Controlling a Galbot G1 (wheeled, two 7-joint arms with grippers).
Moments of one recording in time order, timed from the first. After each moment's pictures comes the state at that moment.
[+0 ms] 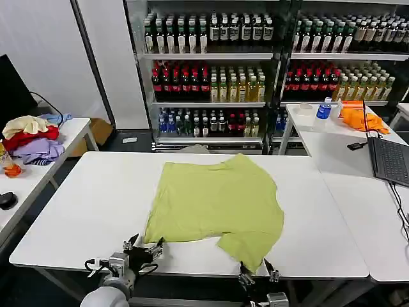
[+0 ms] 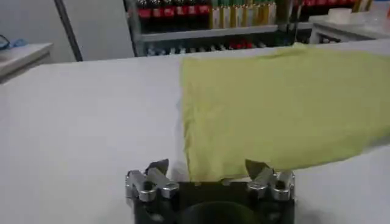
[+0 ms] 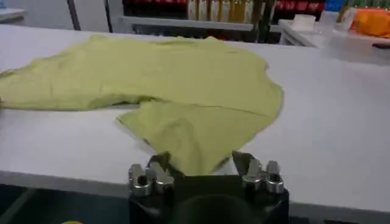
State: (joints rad) left arm 1.40 -1.21 -0.38 -2.00 -0.33 0.57 -0.17; right arm -1.63 1.32 0.20 2.15 0.18 -0.48 0.38
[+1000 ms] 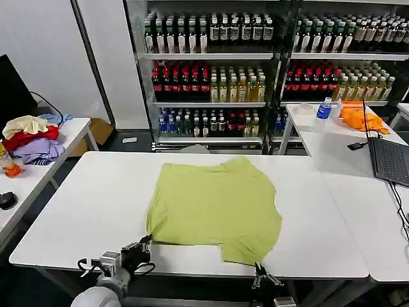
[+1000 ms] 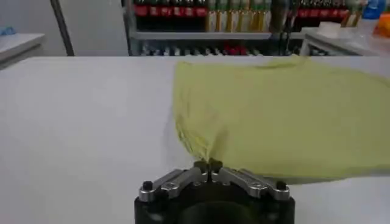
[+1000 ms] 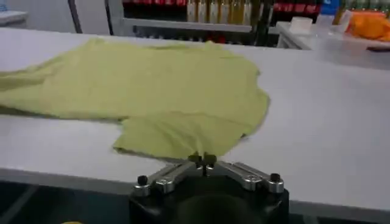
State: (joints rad) left arm 1.45 -1.17 -0.43 -2.09 -0.43 0.57 -0.15; right arm -1.74 1.26 0.28 2.33 0.17 -0.46 0.32
